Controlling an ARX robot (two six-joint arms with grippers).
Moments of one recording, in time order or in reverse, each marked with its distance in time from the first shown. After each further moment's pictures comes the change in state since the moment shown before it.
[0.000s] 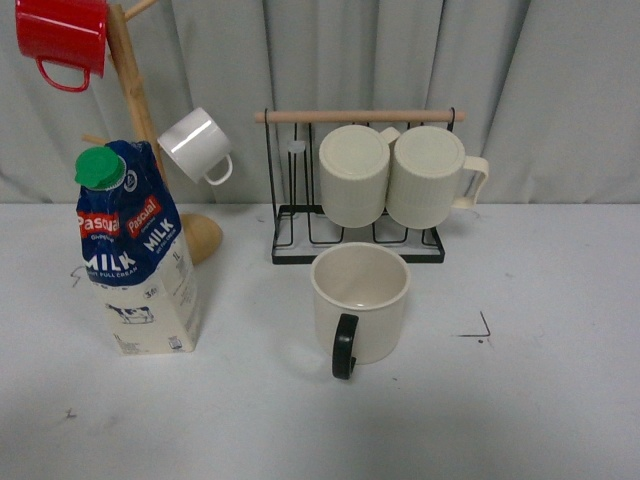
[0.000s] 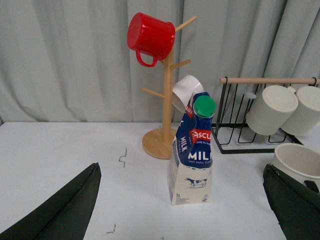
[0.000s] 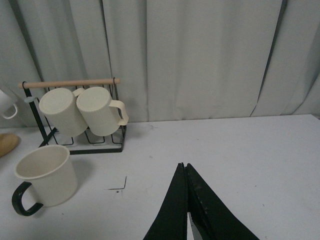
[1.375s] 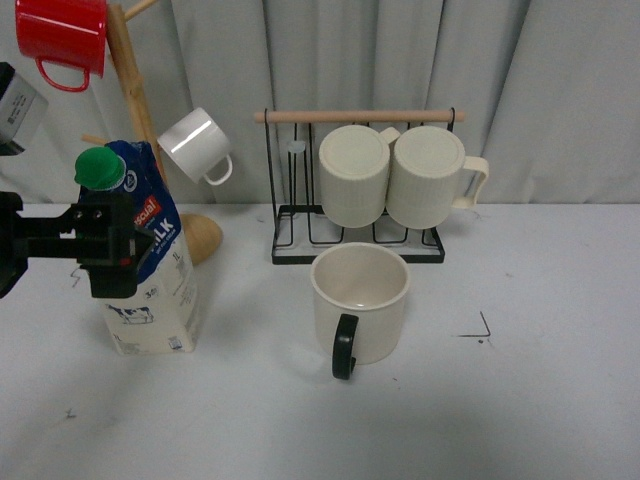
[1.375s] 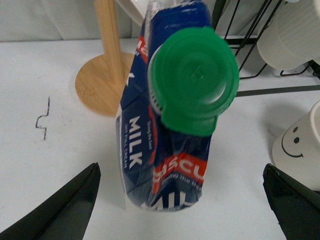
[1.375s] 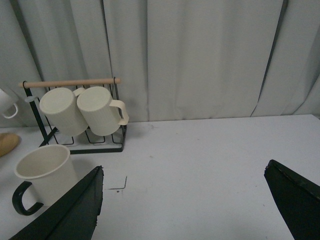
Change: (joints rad) left arm -0.115 1.572 0.564 0.523 0.032 -0.045; right arm 0.000 0.000 0.000 0.001 -0.001 -0.001
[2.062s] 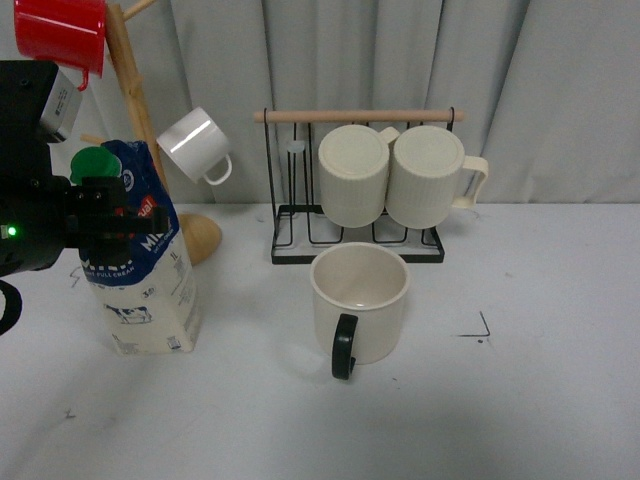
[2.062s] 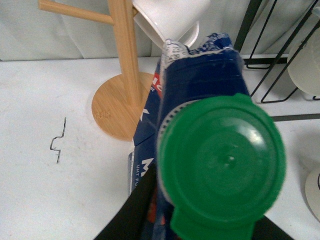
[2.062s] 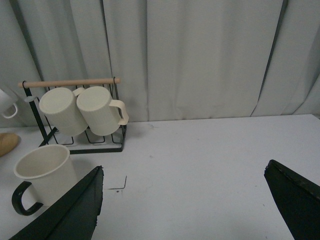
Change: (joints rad) left arm -0.020 0.147 0.092 0.103 -0.121 0.002; right arm 0.000 0.000 0.000 0.000 0.000 0.000
